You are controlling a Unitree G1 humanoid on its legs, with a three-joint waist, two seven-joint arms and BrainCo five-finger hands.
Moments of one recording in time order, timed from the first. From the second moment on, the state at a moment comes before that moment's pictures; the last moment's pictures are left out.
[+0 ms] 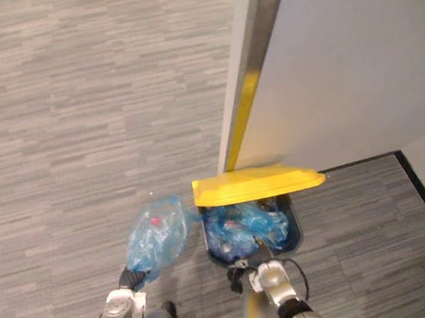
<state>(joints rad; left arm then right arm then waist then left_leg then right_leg) -0.06 0.16 -0.02 0.77 -0.01 -0.08 0.13 -0.33 -0.13 0.17 0.92 -0.20 0.00 -0.16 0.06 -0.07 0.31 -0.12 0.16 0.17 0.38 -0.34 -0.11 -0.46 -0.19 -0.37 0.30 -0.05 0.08</state>
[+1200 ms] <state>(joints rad) -0.20 0.19 -0.41 0.10 -0.33 -0.18 0.04 -0.90 -0.53 0.21 0.80 0.02 0.00 -0.20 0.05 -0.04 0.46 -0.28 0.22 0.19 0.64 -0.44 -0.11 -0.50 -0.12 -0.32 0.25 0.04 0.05</state>
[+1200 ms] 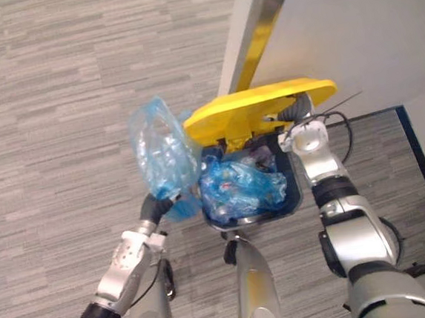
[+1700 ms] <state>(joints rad) -0.47 0.10 -0.58 0.08 -0.25 -0.19 0.12 -0.94 -0.53 0.26 0.80 0.02 0.00 -0.19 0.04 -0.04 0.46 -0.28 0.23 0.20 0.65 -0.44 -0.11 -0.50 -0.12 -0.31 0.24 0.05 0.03</state>
